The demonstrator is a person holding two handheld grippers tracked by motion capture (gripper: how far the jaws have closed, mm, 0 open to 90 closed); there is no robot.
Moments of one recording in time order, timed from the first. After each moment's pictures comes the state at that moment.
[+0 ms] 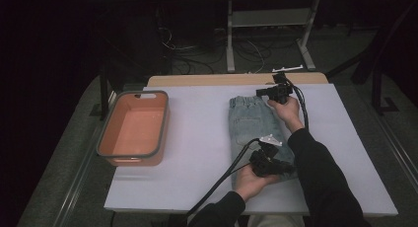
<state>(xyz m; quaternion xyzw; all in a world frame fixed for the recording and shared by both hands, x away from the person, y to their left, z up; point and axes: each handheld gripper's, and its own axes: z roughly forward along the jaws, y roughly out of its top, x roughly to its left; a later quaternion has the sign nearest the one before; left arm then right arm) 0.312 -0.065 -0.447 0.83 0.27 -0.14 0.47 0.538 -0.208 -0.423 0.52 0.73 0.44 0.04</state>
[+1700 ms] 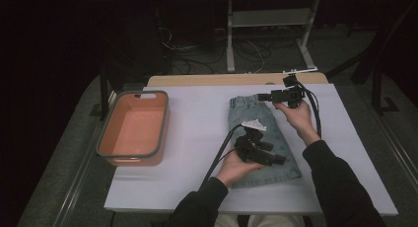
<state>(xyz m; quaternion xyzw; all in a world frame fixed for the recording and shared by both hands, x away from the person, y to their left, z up) 0.336 -0.020 -0.404 0.83 0.25 -0.12 0.49 0.480 -0.221 -0.384 0.49 0.73 0.47 0.05</state>
